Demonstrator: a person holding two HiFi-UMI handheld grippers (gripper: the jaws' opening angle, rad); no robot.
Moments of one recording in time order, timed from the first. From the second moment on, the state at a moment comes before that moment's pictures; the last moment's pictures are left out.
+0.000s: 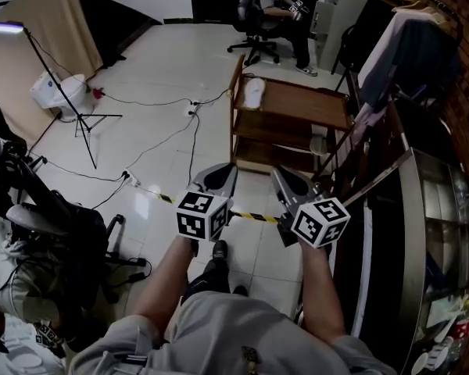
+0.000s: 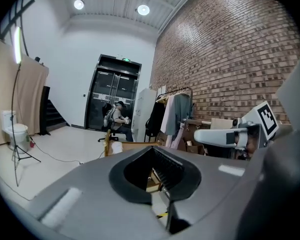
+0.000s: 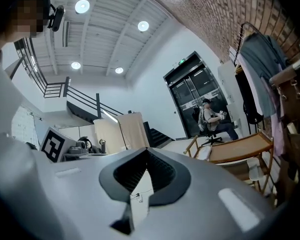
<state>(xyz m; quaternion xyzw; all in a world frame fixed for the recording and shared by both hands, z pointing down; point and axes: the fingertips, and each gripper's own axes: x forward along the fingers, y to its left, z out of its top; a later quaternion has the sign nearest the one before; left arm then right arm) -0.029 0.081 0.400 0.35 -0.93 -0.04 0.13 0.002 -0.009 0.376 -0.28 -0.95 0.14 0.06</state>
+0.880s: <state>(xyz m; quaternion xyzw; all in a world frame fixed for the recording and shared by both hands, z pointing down) -0.325 0.008 0.459 0.41 -0.89 -0.05 0.17 -0.272 -0.073 0.413 -0.18 -0.97 0.12 0.11</state>
